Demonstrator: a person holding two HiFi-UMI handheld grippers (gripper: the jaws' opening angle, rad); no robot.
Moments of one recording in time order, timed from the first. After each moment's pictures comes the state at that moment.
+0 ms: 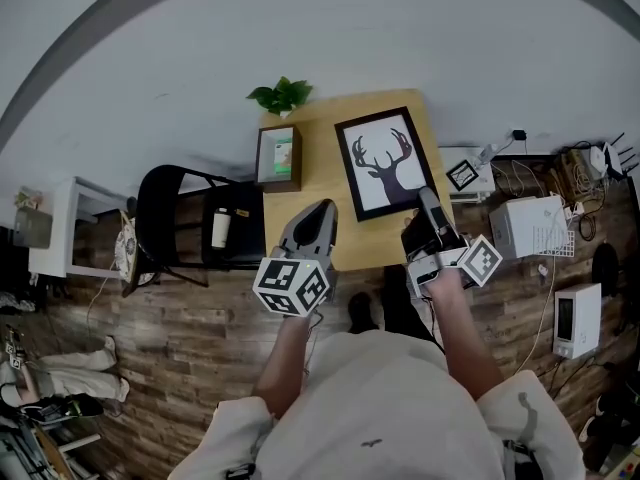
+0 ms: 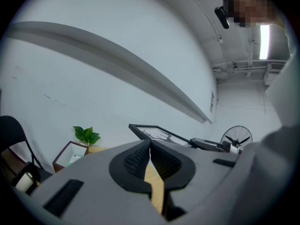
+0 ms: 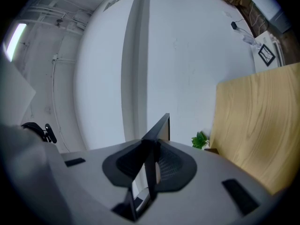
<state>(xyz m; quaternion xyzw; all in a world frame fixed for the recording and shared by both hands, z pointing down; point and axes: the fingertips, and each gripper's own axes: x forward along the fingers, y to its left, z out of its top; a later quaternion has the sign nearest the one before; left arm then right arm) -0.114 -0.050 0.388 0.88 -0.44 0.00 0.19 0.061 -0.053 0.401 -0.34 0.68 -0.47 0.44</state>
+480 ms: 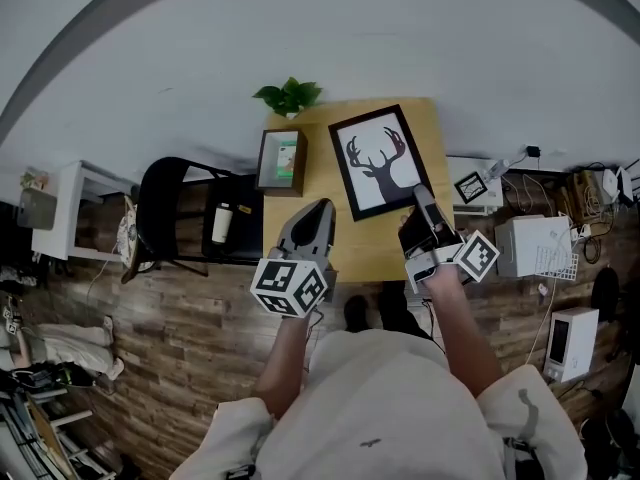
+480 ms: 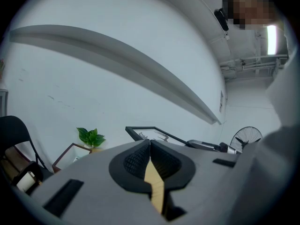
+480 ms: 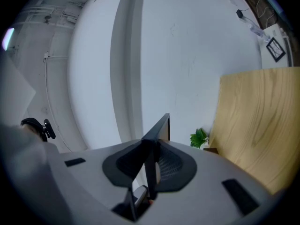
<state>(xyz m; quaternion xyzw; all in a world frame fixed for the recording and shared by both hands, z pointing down) -0.103 -0.097 0.391 0.86 -0.48 0.00 0.19 0.065 -0.120 0.413 -0.31 0.70 -0.50 0.41</state>
